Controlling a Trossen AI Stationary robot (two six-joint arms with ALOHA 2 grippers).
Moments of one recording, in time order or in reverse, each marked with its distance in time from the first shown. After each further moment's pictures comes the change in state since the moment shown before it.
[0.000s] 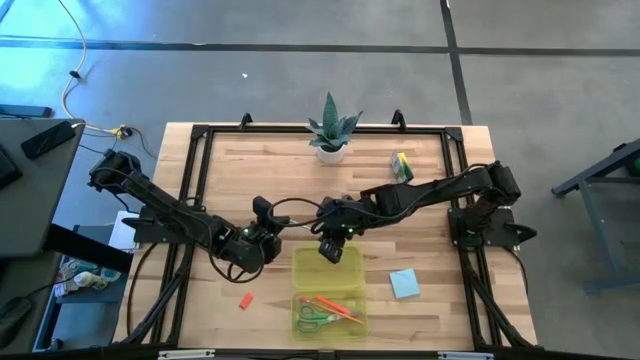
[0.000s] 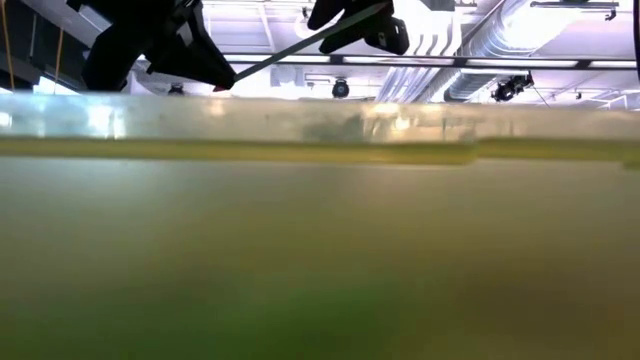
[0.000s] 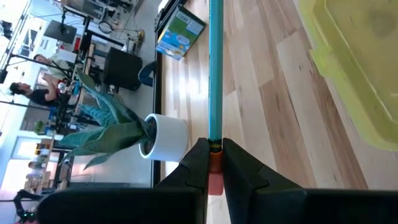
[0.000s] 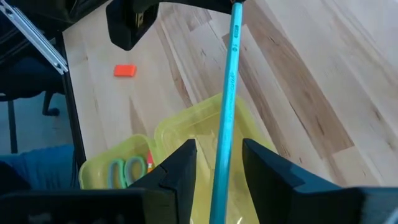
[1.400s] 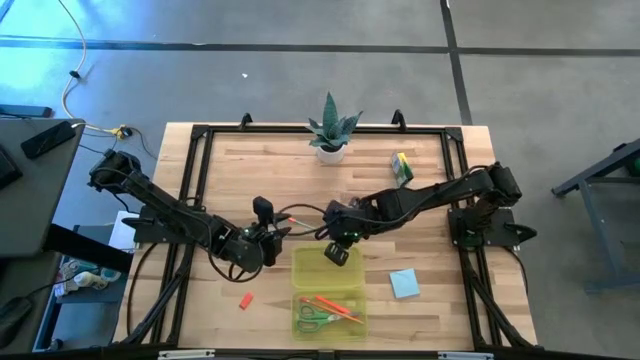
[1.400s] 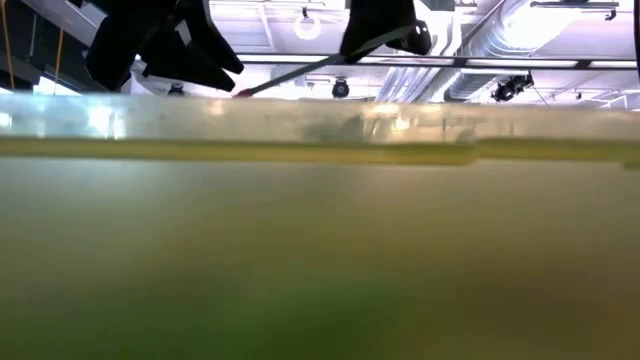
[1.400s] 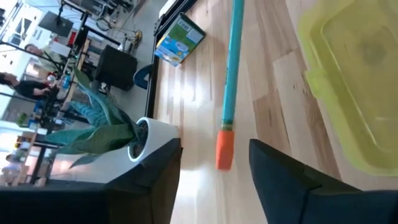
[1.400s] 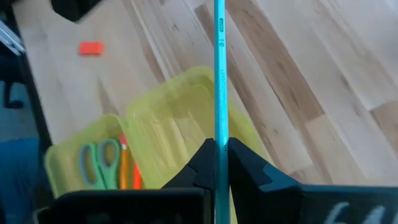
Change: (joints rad) left arm 0.001 0.000 -0.001 0.045 0.024 -0.070; right arm 0.028 -0.001 0.000 -0.128 0.072 0.037
